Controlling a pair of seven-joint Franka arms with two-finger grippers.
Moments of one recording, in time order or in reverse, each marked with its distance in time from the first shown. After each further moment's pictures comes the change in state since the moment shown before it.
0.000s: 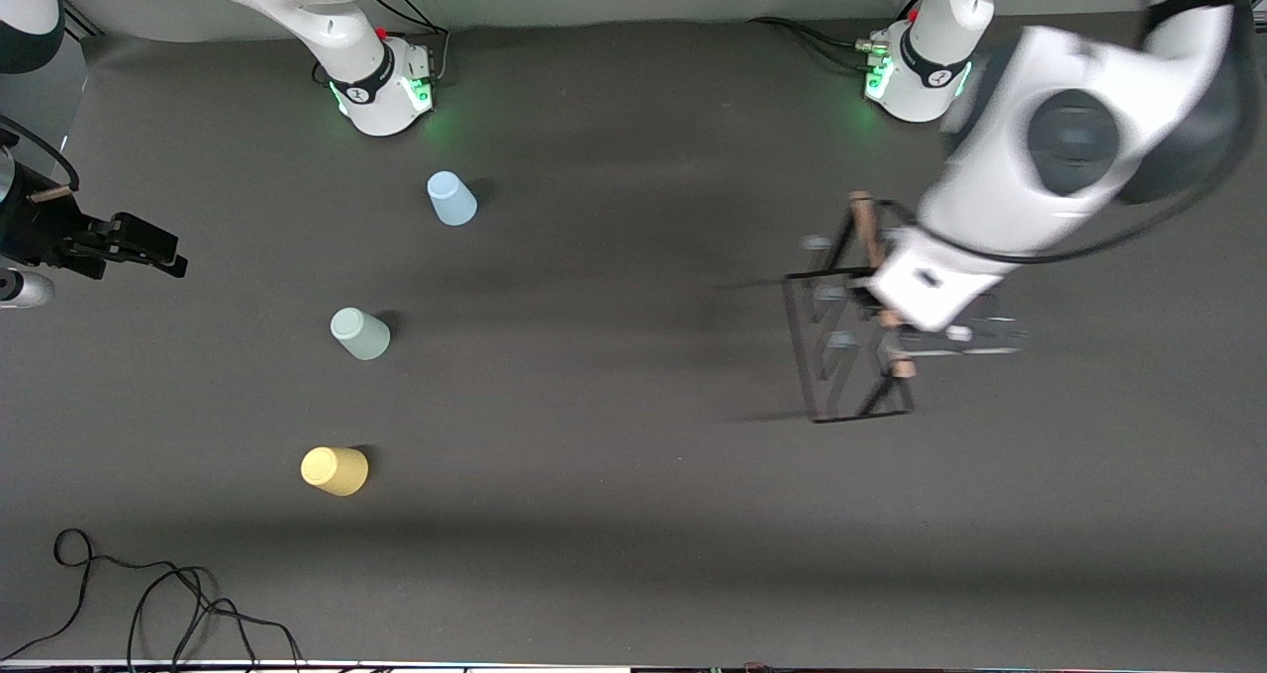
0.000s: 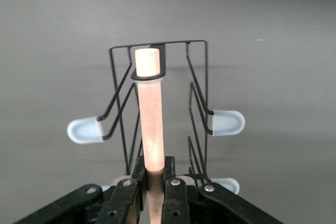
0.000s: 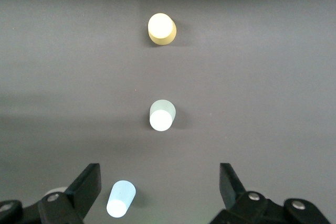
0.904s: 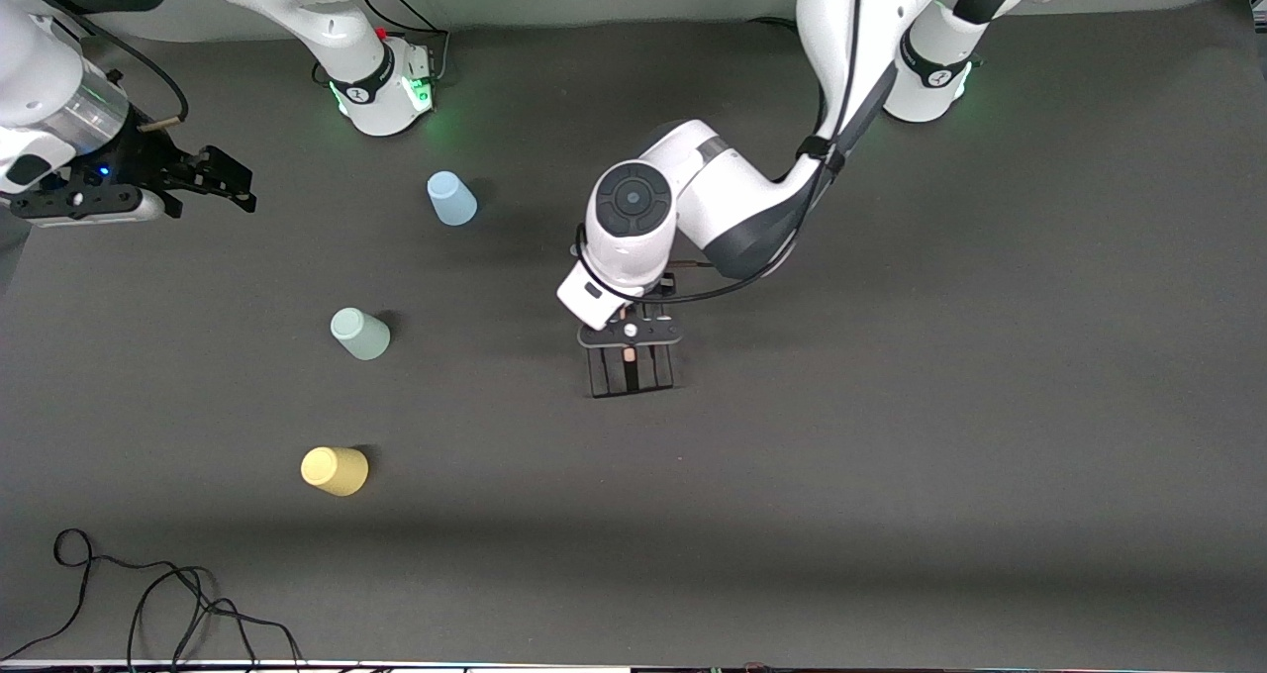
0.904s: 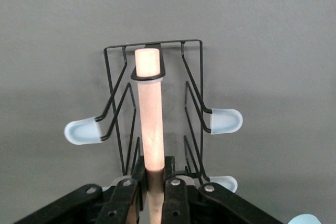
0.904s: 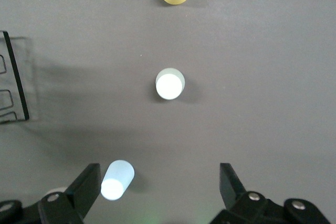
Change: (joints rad) left arm -0.378 0.477 0.003 0.381 -0.023 0.116 -0.309; right arm 0.047 -0.332 -0.002 -0.530 0.000 0.227 -0.008
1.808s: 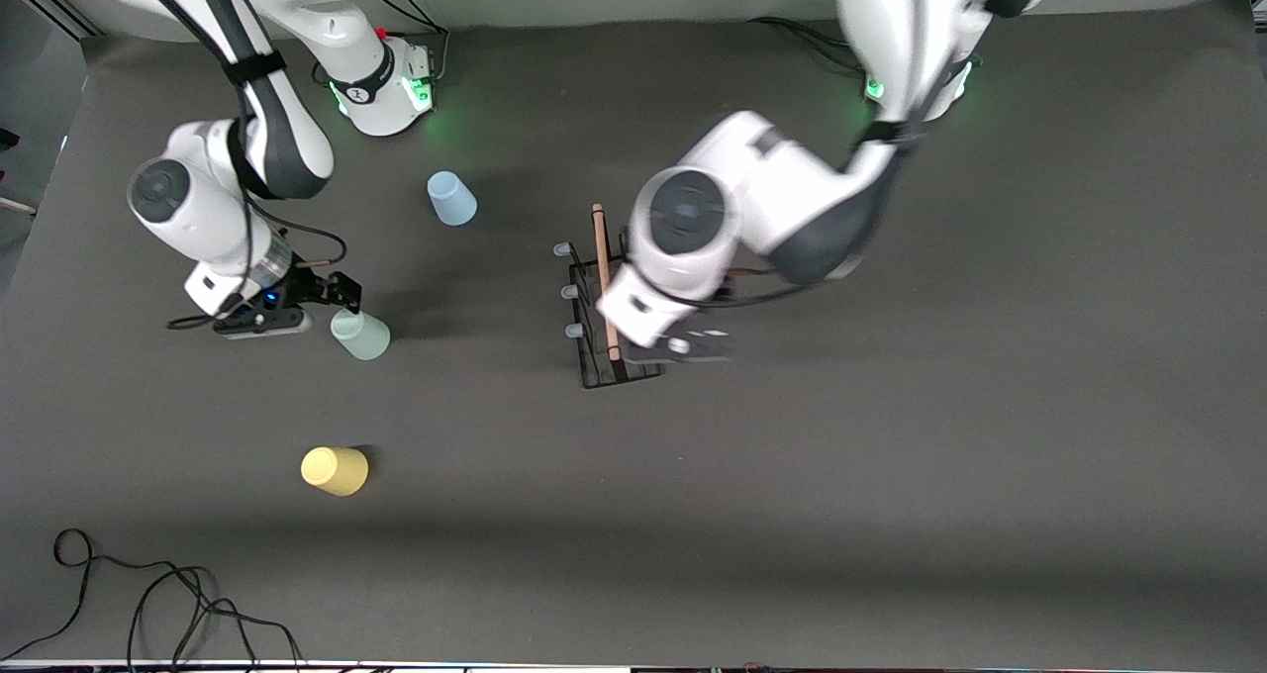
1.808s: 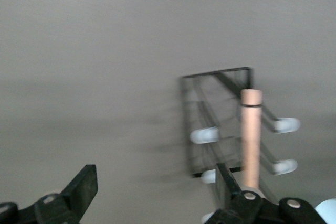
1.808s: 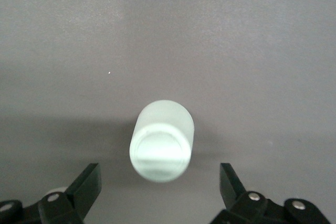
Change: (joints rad) left arm 0.146 -0.096 0.027 0.080 -0.001 -0.300 0.181; right arm 0.054 0.375 -0.046 -0.361 0.013 0.788 -0.053
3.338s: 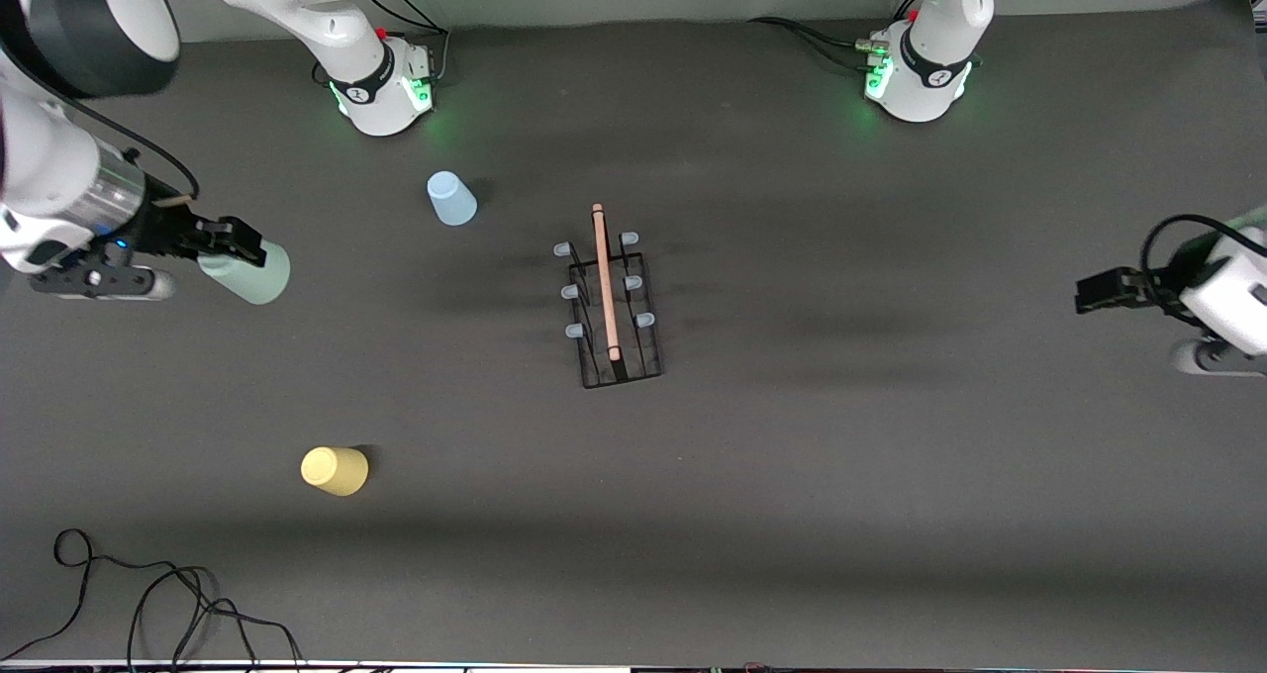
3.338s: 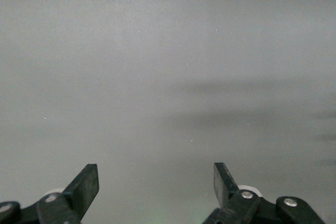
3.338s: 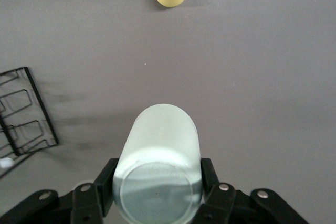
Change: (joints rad) left arm 0.660 -0.484 -0.002 -0.462 0.069 -0.016 0.689; right arm 0.035 -0.148 0.007 0.637 0.007 -0.942 0.288
